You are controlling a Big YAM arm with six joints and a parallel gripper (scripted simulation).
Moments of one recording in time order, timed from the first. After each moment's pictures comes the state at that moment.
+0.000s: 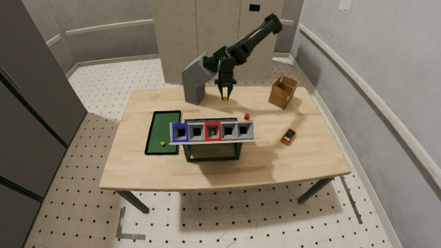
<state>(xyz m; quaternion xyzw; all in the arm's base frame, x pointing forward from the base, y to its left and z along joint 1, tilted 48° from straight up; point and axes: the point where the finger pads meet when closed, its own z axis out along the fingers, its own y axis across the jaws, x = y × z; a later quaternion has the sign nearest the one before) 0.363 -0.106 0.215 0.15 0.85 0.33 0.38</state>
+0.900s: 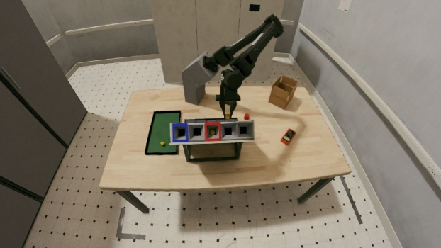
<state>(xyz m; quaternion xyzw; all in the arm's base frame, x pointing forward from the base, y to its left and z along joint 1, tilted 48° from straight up) 0.471 -0.144 0.257 0.16 0.85 0.33 0.38</state>
